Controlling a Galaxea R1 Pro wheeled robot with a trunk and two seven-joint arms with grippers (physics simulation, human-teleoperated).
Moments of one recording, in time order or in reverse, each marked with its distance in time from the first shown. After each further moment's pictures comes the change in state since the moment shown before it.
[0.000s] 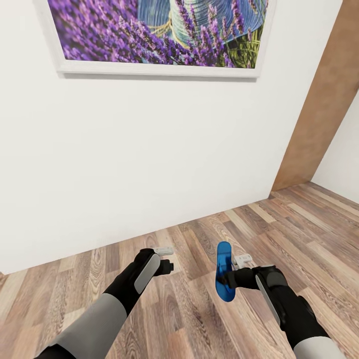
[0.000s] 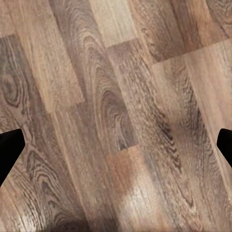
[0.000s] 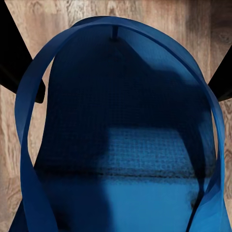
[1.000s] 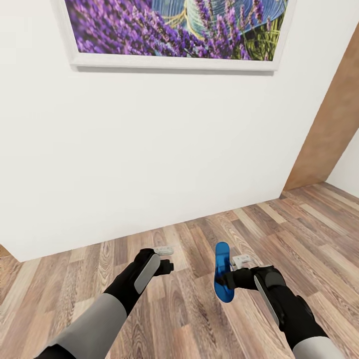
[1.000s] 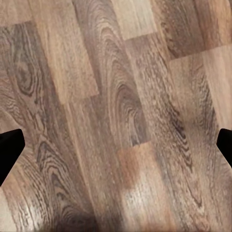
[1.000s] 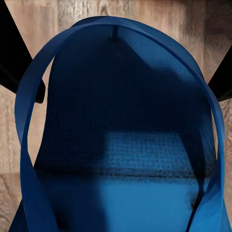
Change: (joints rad) left arm 0.000 0.000 0.000 0.000 0.000 0.000 0.000; right arm 0.000 0.000 0.022 0.000 -0.001 0.000 0.000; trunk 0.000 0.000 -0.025
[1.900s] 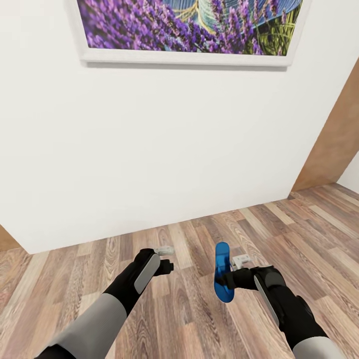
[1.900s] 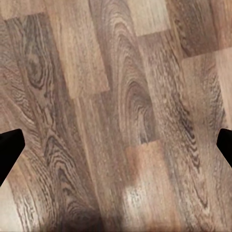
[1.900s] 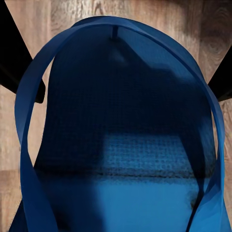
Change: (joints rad) left arm 0.000 0.000 0.000 0.000 0.000 -0.002 0.000; right arm 0.000 0.000 0.001 0.000 0.000 0.000 0.000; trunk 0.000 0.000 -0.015
